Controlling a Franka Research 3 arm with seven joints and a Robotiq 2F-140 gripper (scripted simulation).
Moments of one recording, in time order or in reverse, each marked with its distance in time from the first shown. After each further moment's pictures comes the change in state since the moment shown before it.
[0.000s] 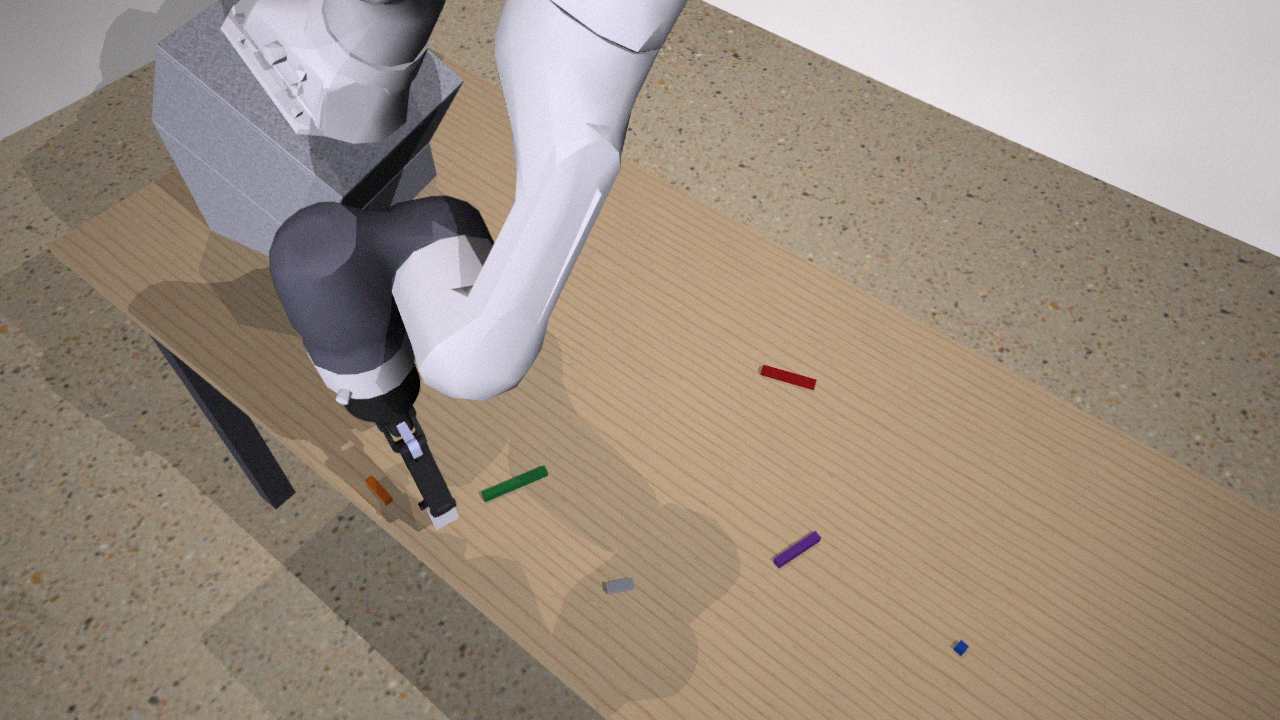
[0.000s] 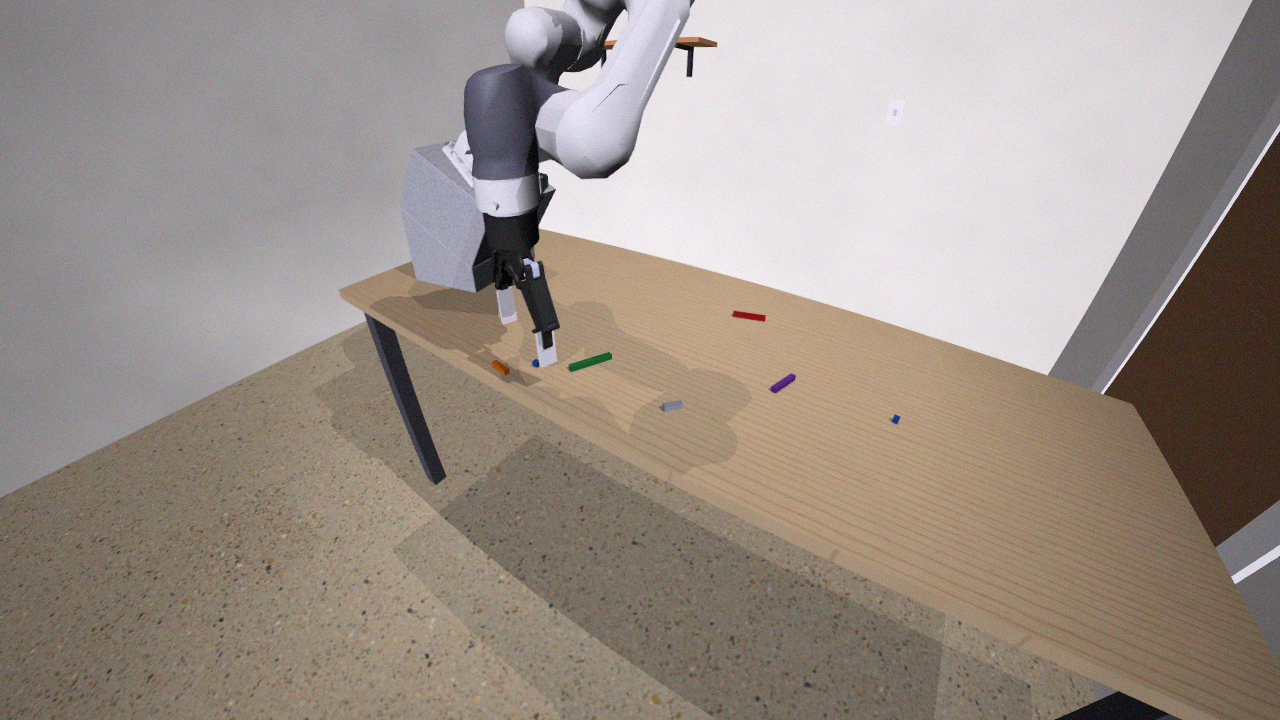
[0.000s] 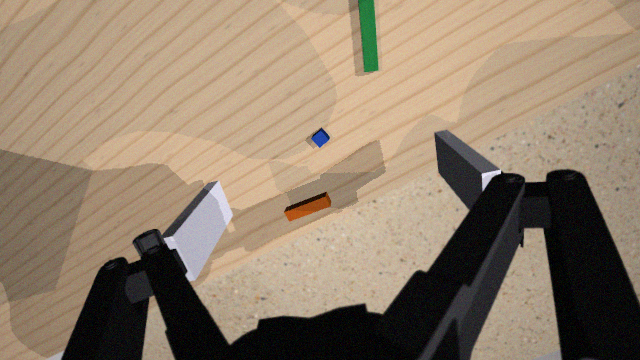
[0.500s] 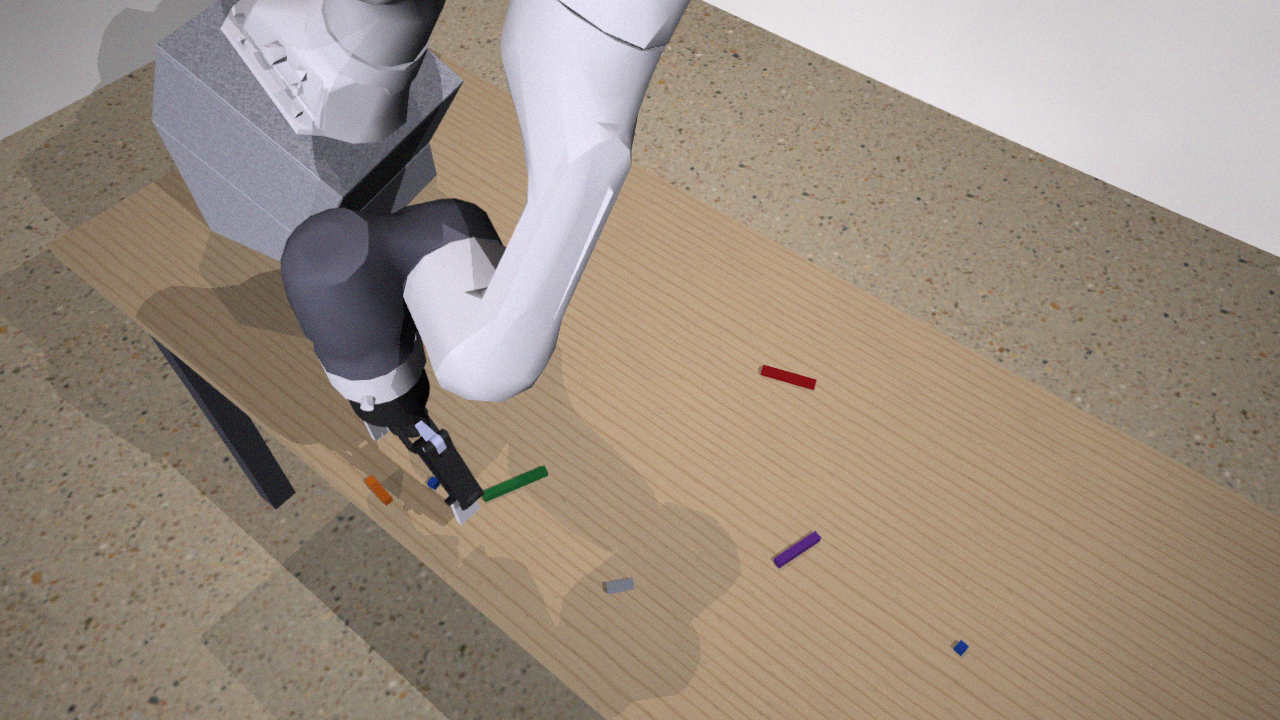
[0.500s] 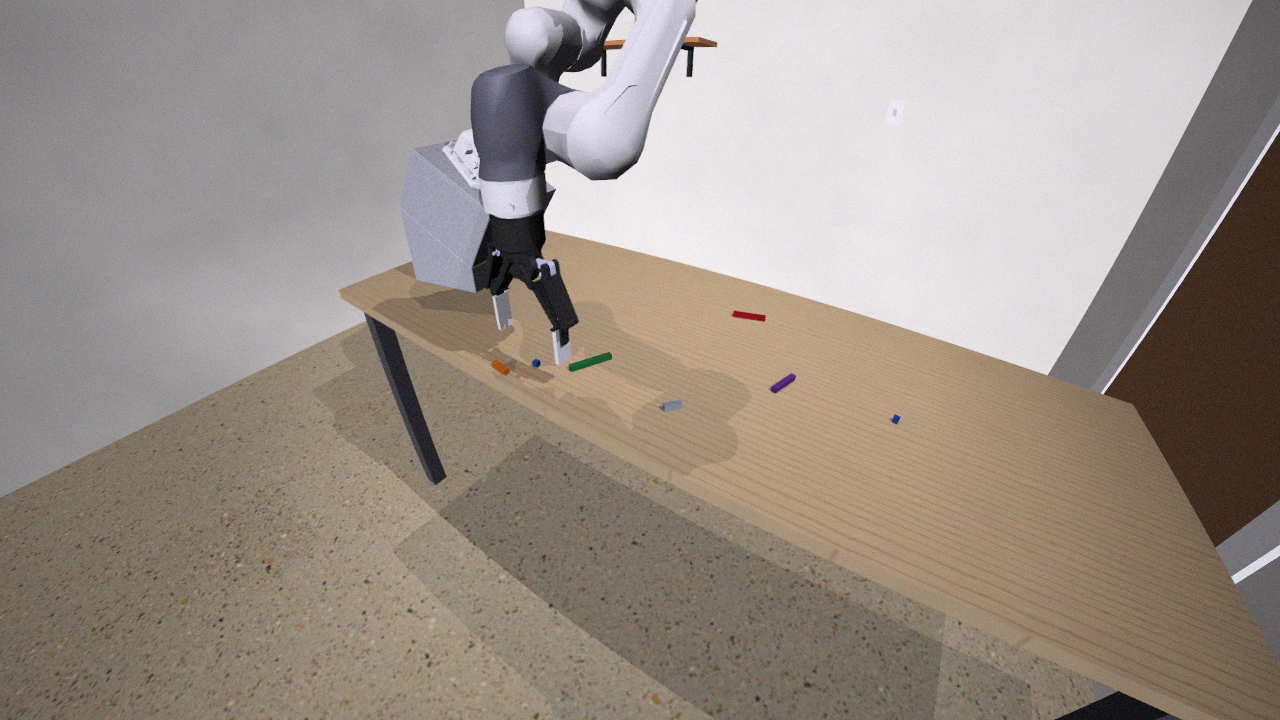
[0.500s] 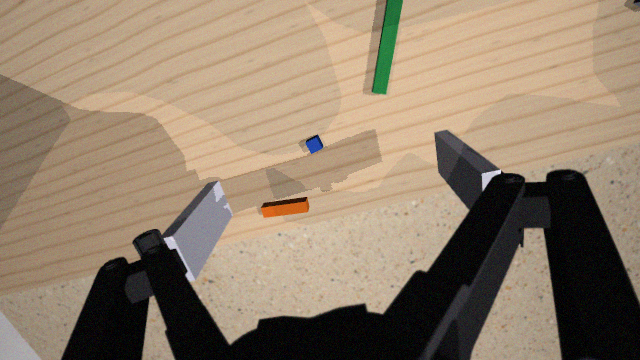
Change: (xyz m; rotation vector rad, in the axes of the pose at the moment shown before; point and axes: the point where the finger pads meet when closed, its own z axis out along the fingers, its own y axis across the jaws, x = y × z) arm 0.006 0.008 0.001 0.005 0.003 -0.244
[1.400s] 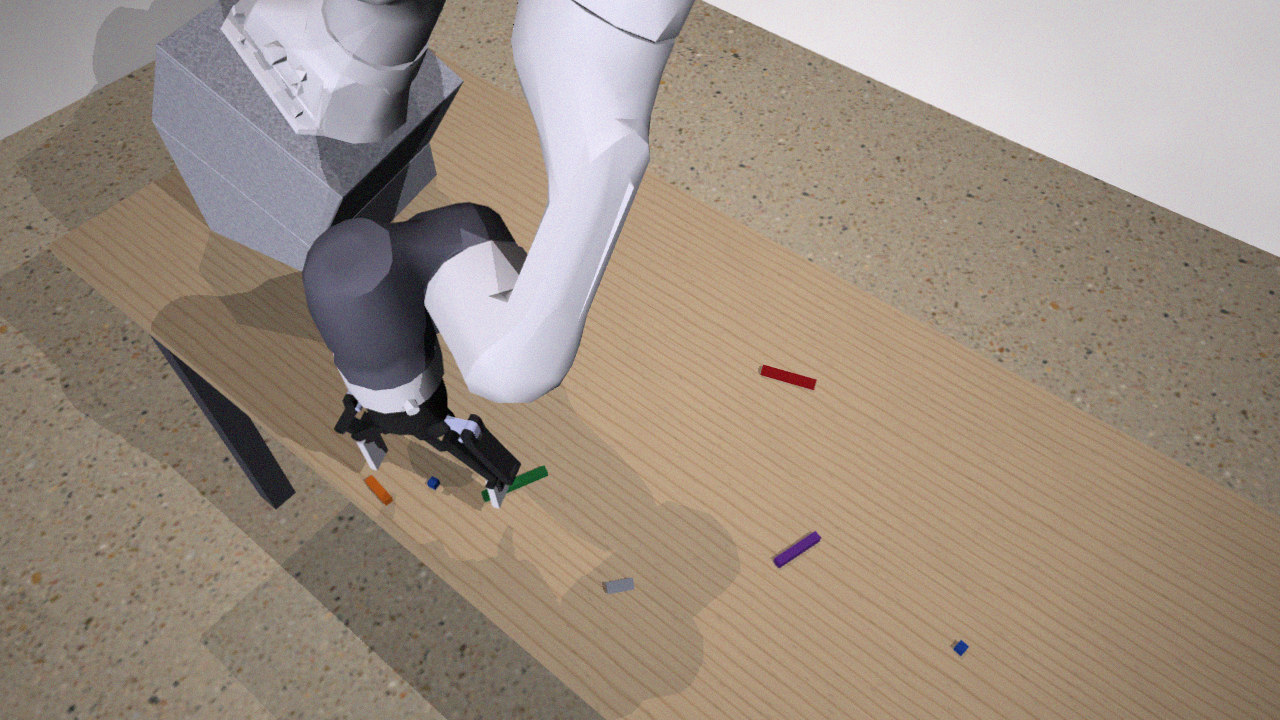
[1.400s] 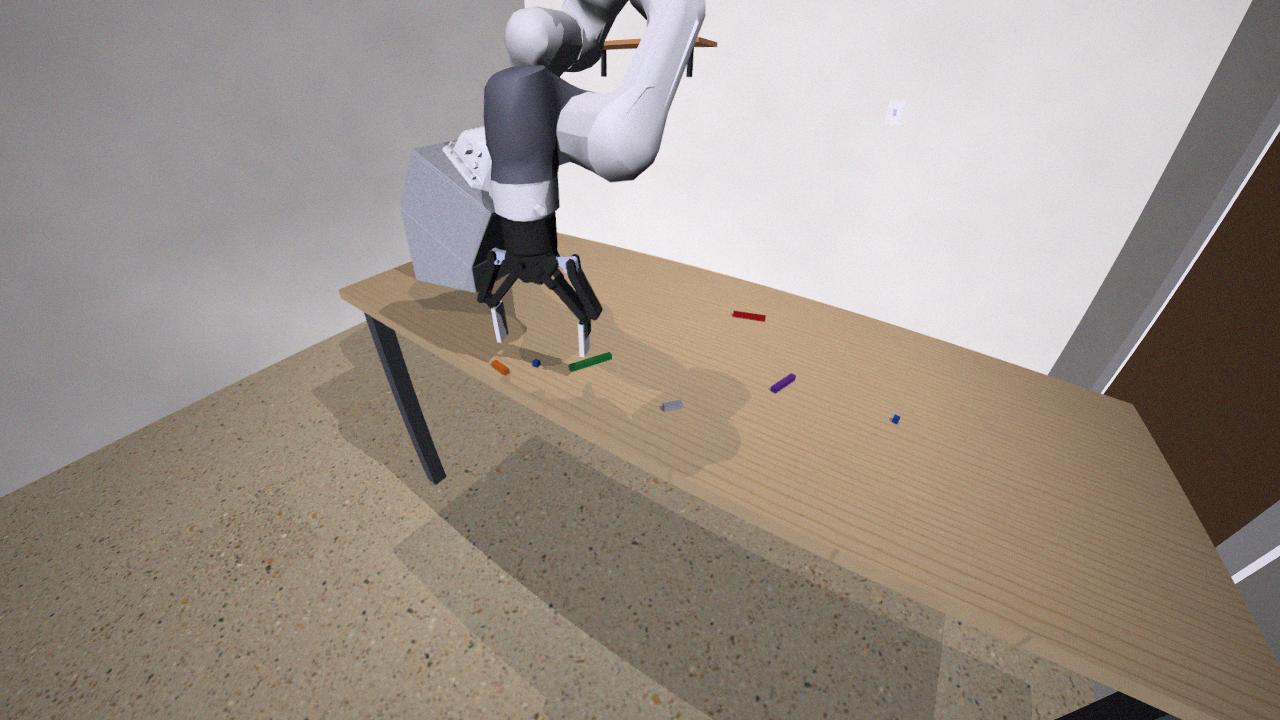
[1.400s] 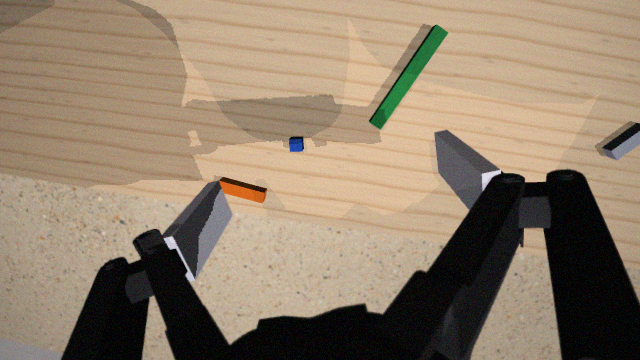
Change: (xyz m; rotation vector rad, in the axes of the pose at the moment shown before) arm 0.007 0.017 0.001 0.006 0.005 -0.439
